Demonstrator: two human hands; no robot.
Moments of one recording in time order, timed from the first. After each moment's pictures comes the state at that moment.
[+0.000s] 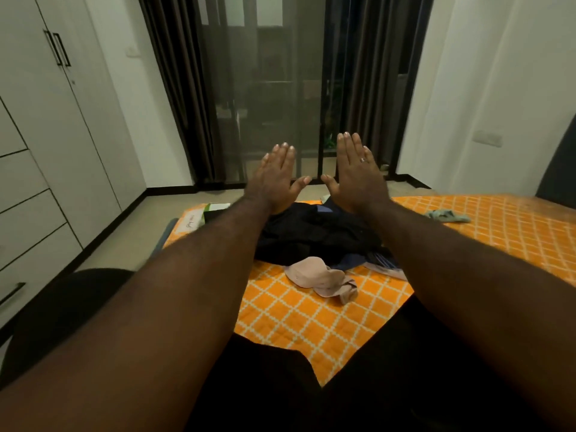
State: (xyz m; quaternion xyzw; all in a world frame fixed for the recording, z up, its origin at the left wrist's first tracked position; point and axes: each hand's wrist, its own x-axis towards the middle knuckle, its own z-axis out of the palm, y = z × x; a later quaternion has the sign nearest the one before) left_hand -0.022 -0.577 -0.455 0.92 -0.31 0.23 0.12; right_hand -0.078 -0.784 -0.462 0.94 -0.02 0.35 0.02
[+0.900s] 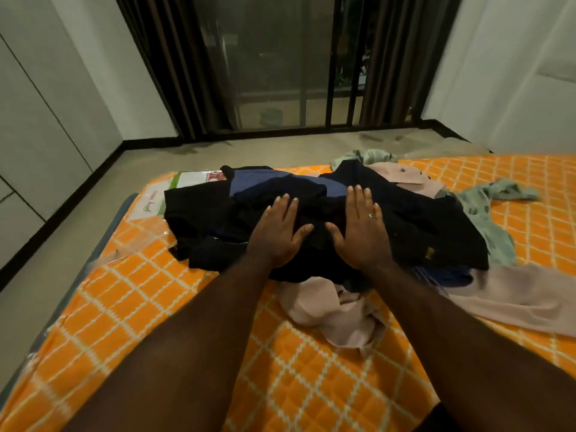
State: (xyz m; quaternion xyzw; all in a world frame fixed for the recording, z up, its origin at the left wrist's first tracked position) left_hand 0.159 -0.650 -0.680 0.94 -0.28 0.08 0.17; right_hand 0.091 -0.851 -0.685 0.97 -0.08 0.21 -0.07
